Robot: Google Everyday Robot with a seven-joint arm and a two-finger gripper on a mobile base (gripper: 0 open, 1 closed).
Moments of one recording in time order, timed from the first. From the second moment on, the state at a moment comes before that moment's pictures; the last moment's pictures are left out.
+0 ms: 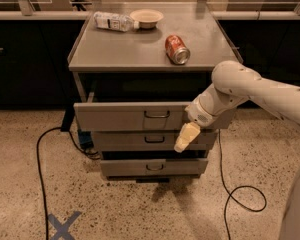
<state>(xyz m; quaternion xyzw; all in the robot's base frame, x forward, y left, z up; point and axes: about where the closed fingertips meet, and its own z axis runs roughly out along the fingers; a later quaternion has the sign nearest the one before) 0.615 -0.119 0.656 -0.57 0.79 0.15 0.19</state>
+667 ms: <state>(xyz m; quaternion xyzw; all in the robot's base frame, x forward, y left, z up) 0.695 -0.121 0.636 -0.55 0.80 0.15 0.20</state>
